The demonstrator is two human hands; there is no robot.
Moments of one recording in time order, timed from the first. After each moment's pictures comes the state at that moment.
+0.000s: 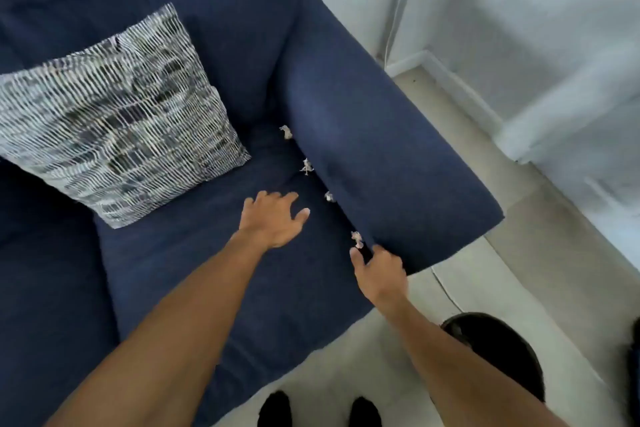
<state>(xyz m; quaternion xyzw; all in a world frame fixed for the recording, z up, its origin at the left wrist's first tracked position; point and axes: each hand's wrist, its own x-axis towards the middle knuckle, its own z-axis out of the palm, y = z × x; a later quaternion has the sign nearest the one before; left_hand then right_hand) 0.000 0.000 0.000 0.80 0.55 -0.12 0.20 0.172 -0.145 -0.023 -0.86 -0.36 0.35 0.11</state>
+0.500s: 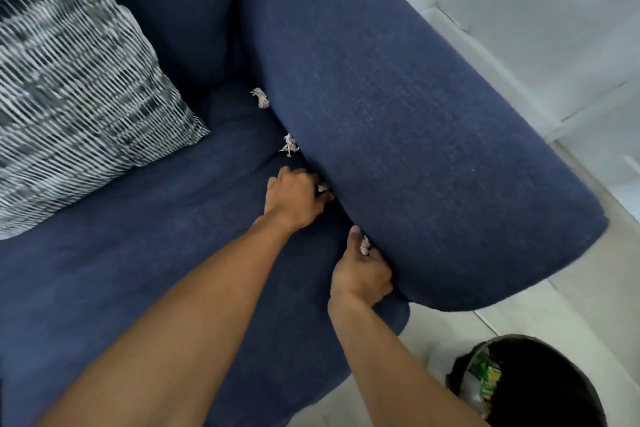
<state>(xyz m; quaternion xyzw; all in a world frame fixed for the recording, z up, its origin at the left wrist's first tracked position) 0.084 0.057 -0.153 0.82 0.53 -0.02 0.22 0.137 -0.078 -0.154 -0.86 0.05 0.26 0.43</state>
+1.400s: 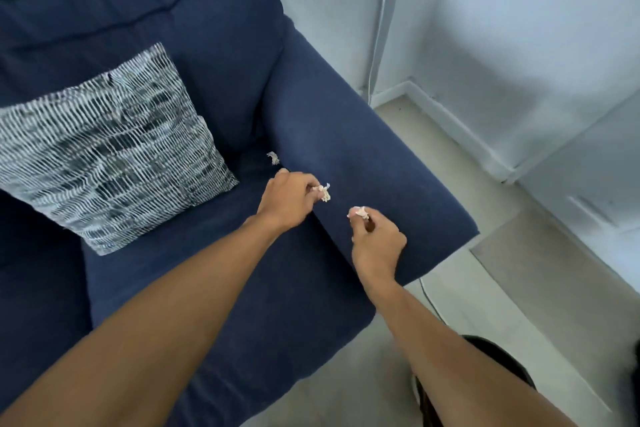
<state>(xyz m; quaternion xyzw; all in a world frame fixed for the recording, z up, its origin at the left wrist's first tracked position) 0.070 0.027 0.040 0.81 0.50 0.14 0.27 0.193 -0.097 0.034 -0.79 -0.28 0.28 0.46</state>
